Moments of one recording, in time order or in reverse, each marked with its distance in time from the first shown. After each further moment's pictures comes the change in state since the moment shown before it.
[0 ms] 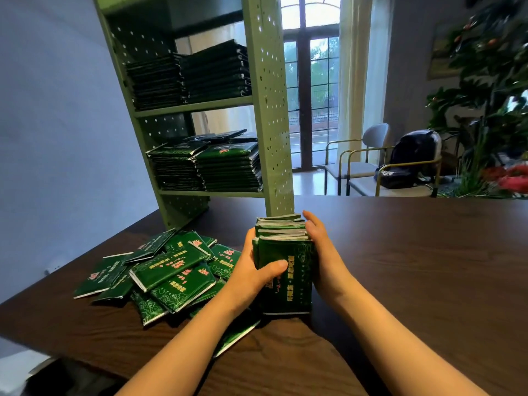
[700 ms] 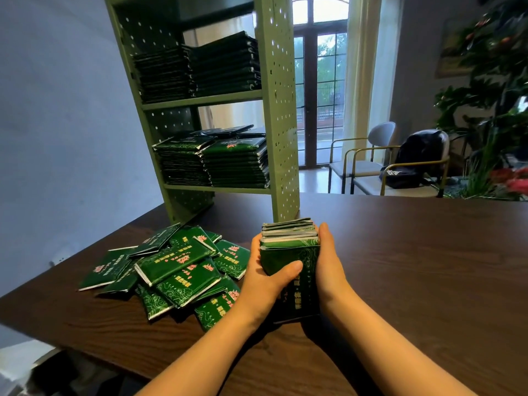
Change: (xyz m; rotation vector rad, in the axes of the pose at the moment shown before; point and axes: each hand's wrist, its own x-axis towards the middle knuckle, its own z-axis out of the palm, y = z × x) left_hand -0.015 -0.005 0.022 -0.287 0.141 -0.048; right_hand -0.001 0.011 0.016 0.085 0.199 0.100
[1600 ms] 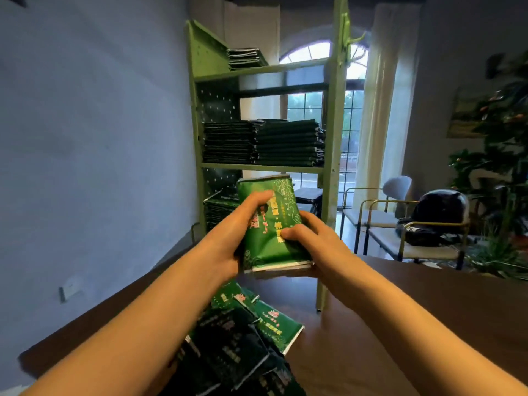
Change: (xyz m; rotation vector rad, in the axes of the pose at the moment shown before) left_hand 0.061 0.211 -0.061 -0.055 0.003 -0.323; right_hand 0.025 -0.105 0.131 -0.422 -0.332 -0.154
